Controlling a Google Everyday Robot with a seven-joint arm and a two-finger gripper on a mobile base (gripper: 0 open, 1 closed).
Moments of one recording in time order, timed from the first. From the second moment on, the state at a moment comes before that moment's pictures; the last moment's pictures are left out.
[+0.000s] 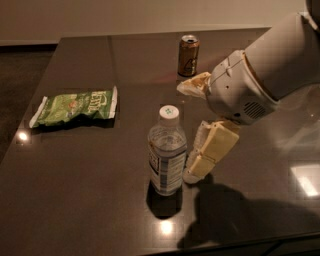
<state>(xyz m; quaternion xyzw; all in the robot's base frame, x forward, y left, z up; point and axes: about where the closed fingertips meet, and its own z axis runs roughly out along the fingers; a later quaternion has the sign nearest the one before) 0.399 -0.044 0.955 -0.68 0.66 0.18 0.28</state>
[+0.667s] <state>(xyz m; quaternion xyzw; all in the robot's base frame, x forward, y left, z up) 0.392 -0.027 0.946 -0.68 0.64 0.21 0.29</state>
